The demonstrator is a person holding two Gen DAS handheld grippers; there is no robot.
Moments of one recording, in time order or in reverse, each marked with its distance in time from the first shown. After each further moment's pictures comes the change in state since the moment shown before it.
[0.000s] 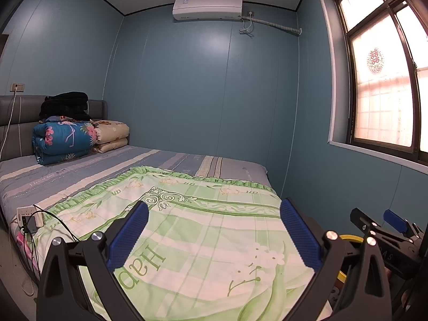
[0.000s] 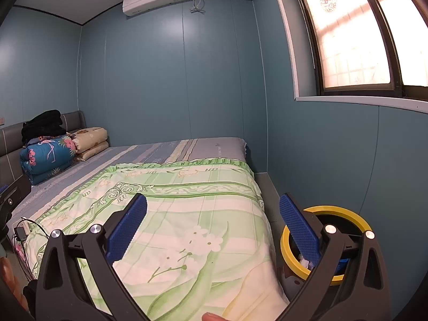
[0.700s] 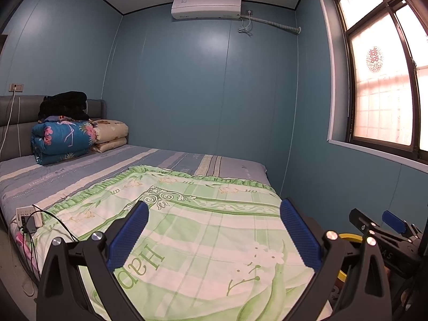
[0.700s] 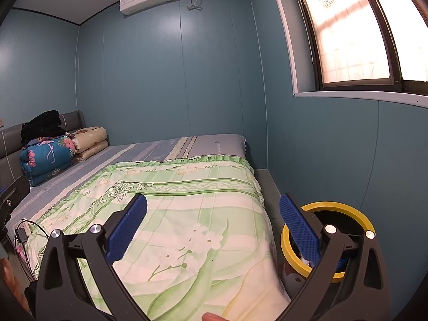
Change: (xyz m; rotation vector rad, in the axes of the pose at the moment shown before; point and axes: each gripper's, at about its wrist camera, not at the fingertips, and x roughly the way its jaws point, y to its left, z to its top) left arm 0.003 0.002 -0.001 0.003 0.010 -0.010; right arm 0.005 -0.005 -0.003 0.013 0.017 0.002
